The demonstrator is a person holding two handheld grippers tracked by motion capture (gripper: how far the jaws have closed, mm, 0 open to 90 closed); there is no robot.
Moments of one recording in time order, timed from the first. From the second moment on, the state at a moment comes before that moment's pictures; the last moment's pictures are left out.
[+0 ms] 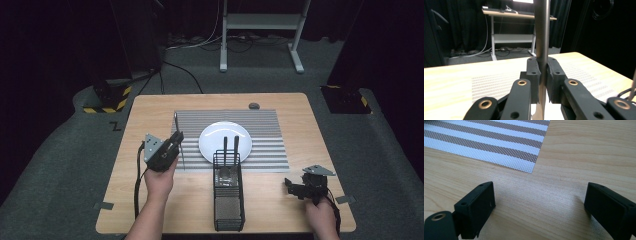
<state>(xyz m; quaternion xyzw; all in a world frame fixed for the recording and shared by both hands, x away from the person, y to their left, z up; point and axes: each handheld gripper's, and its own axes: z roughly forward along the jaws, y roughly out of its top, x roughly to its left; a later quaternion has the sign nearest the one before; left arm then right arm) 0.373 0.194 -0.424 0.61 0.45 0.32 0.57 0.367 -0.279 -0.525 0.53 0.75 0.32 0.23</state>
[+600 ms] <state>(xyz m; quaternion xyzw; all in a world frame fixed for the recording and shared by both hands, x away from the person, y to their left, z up) 0.401 0.190 -0.436 0.62 0.48 0.30 0.54 0.367 -0.279 -0.525 0.53 0.75 0.32 0.23</state>
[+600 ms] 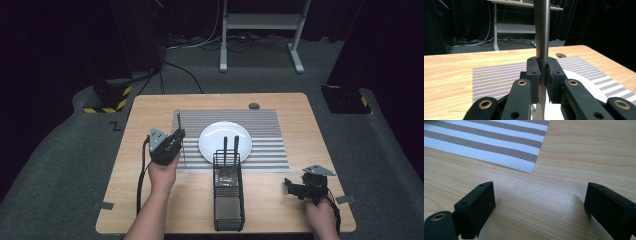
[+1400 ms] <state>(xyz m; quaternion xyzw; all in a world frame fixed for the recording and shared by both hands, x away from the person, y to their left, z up) 0.427 0.191 -0.450 0.62 0.51 0.29 0.52 0.367 -0.279 -0.525 0.53 0.75 0.32 0.23</state>
